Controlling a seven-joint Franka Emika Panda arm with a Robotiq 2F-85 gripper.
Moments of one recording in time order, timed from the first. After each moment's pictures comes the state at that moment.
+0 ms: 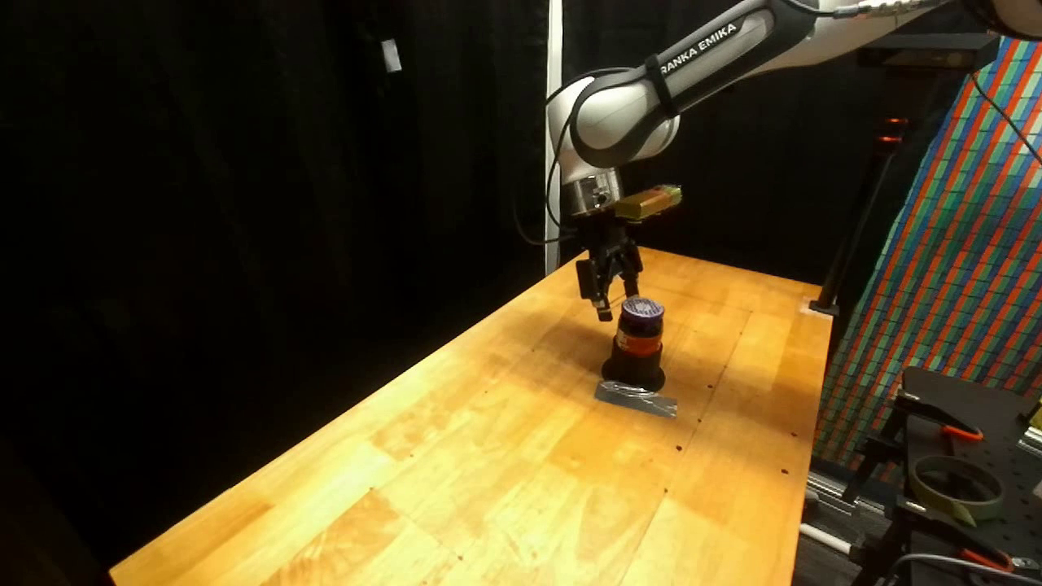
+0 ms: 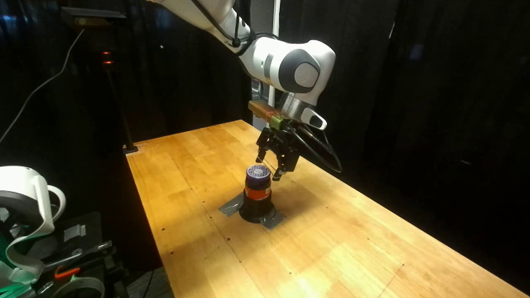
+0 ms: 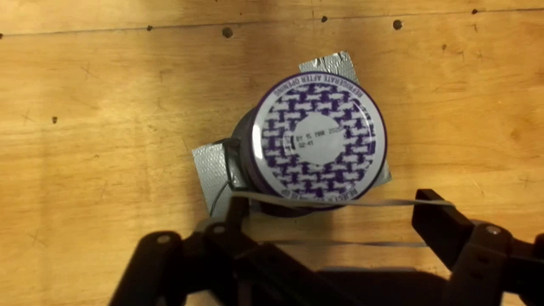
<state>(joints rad) 0.07 0.70 0.05 -1.44 0.05 1.77 0.10</state>
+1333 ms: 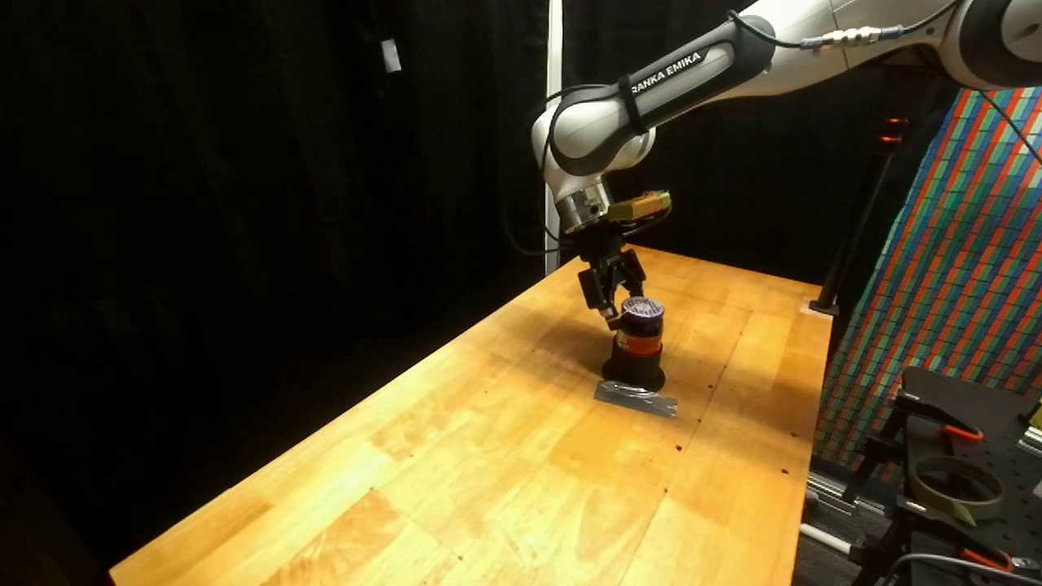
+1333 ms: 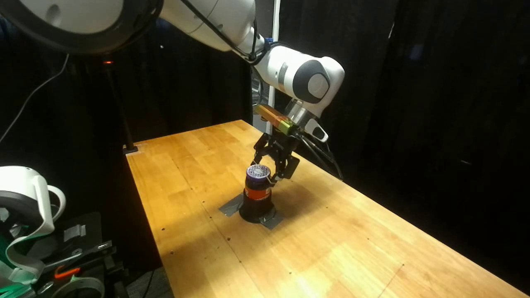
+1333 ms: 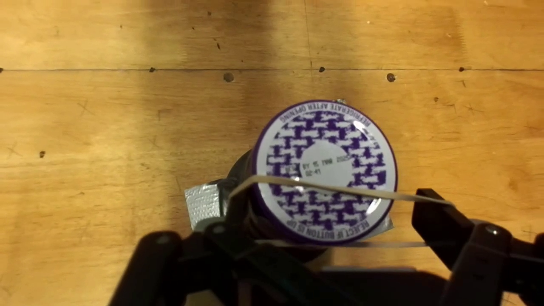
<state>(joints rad) 0.06 0.84 0.06 -1.23 0.07 1.53 0.06</state>
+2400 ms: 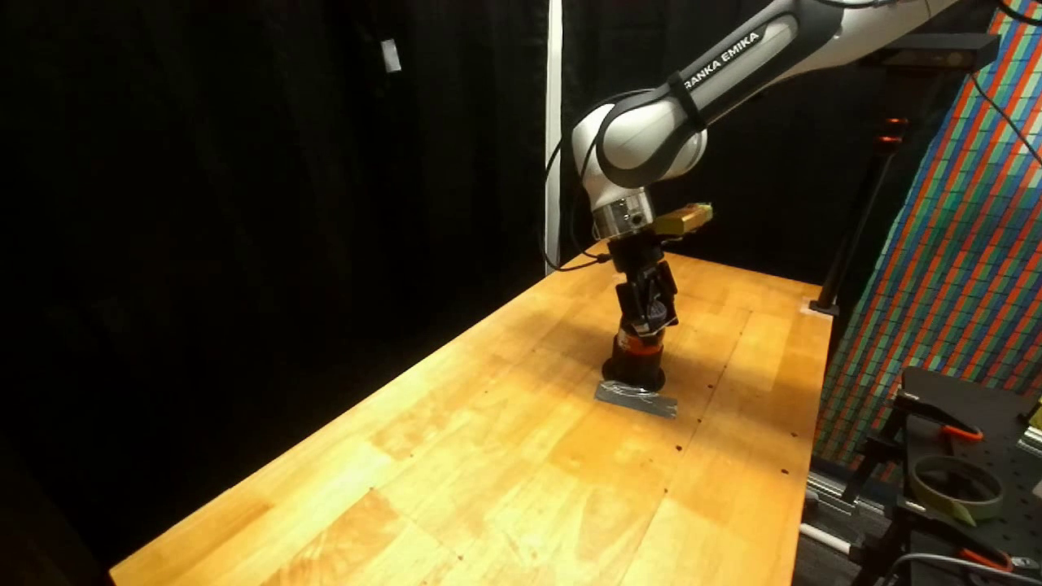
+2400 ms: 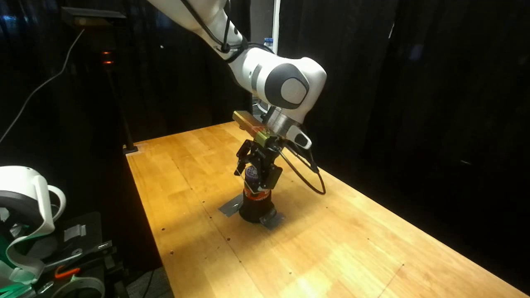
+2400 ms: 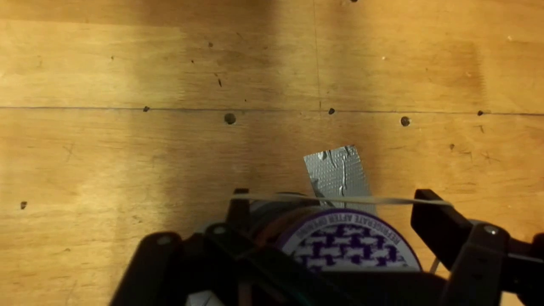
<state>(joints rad) 0.06 0.61 0.06 -1.67 0.09 1.79 0.00</state>
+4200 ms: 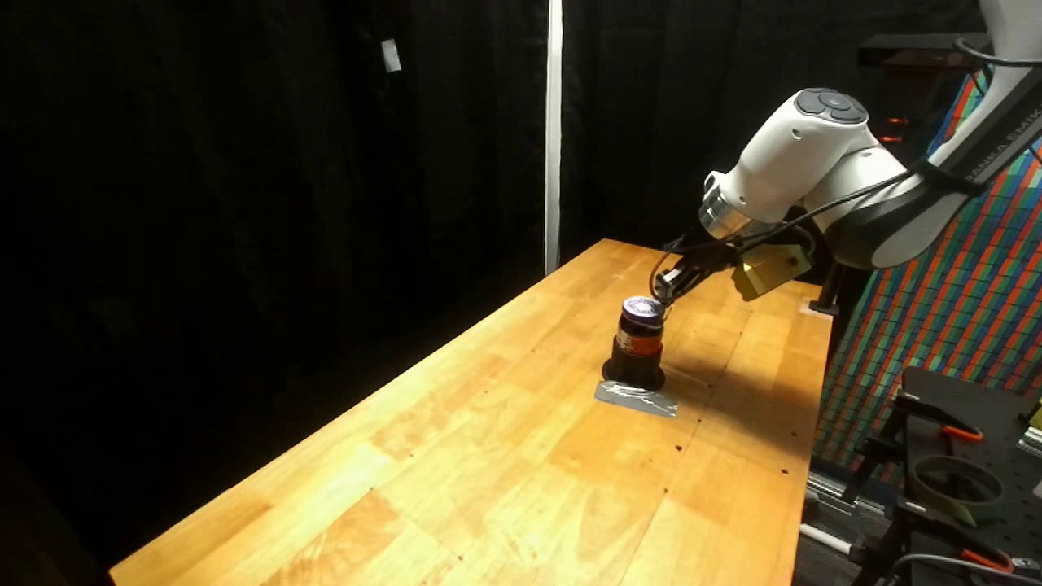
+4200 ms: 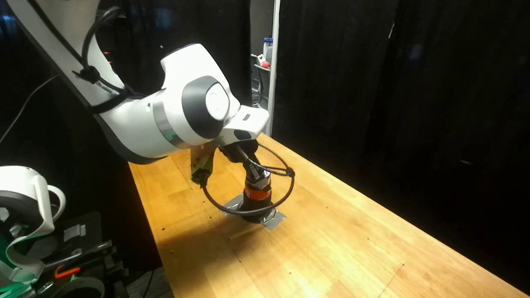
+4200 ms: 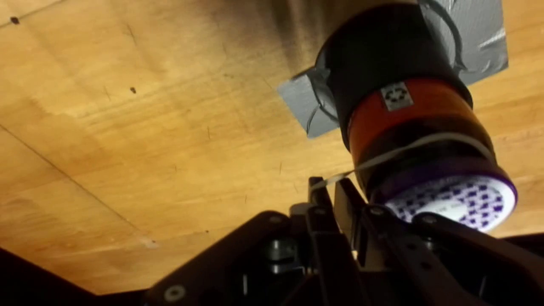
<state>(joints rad) 0.64 0.22 -0.65 -2.46 -0.85 3.11 1.13</state>
